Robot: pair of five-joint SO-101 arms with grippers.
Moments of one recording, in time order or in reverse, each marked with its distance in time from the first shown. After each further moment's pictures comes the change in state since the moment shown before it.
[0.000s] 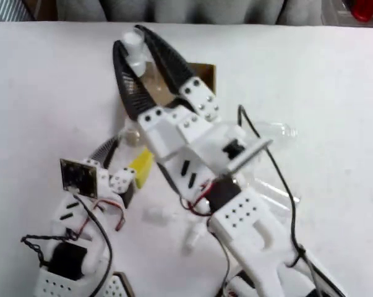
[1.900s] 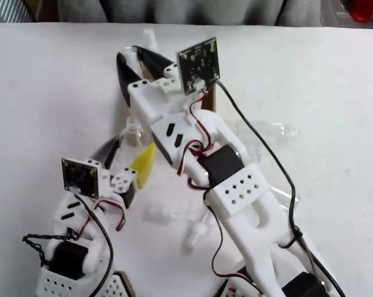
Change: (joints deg) left arm 0.4 0.0 0.0 0.0 0.0; right arm 4.1 8.4 -20.4 57.8 -10.1
